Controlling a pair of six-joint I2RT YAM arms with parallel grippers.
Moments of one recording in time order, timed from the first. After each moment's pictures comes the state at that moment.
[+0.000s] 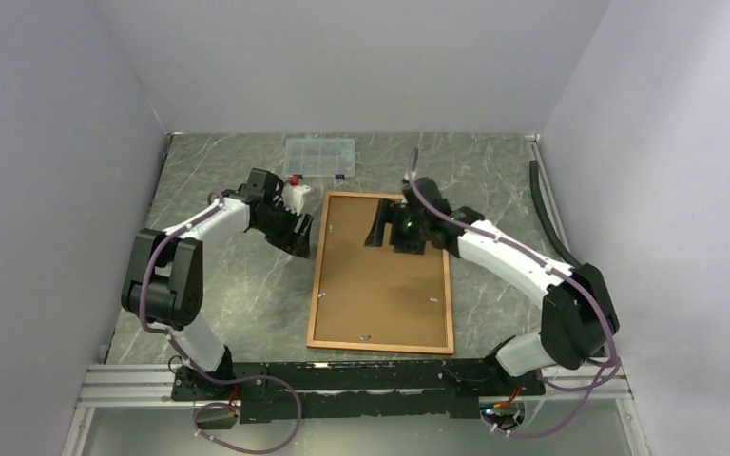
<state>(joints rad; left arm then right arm) -0.26 1.68 1.09 -0.56 0.46 0.22 0.57 1.44 1.07 -0.48 -0.13 0.69</state>
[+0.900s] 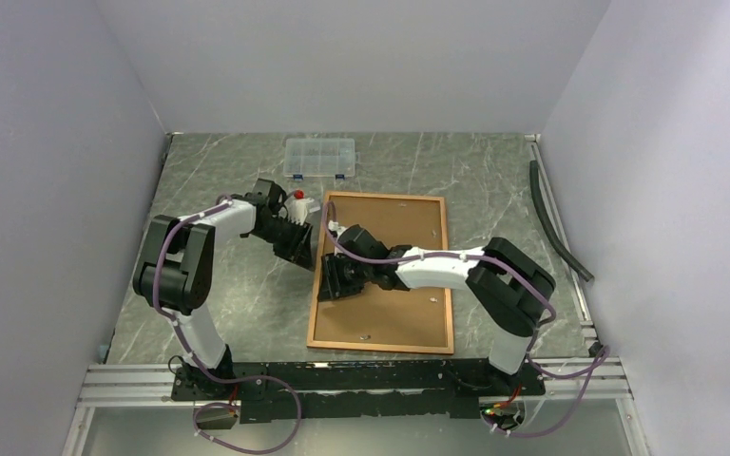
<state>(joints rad) -0.26 1.79 1.06 -0.59 0.69 0.22 0.95 1.76 0.97 0.00 -0.28 0.69</state>
